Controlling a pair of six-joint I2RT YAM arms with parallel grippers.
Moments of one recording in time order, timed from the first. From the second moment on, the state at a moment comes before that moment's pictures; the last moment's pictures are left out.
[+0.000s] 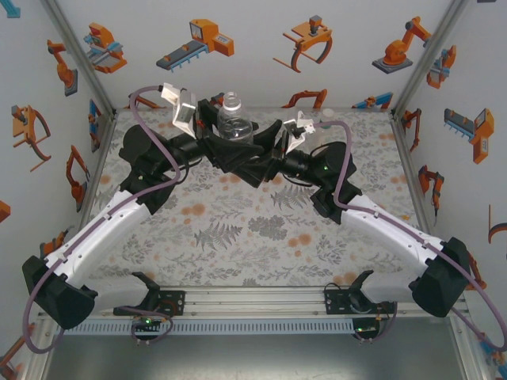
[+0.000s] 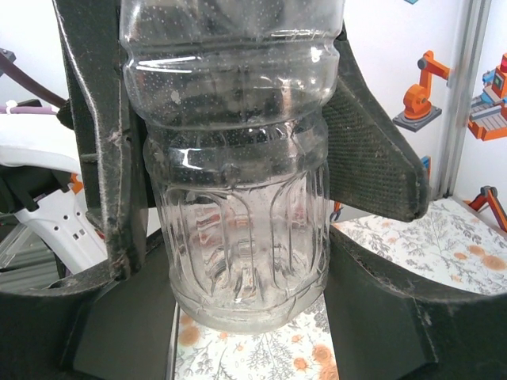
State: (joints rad) left arm -0.68 1.21 1.19 0.51 0.71 -0.46; right arm 0.77 1.27 1.05 0.66 -0.60 0.40
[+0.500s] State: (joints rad) left arm -0.69 1.20 1.19 0.46 0.70 -0.43; right arm 0.79 1.22 1.01 0.64 -0.57 0.38
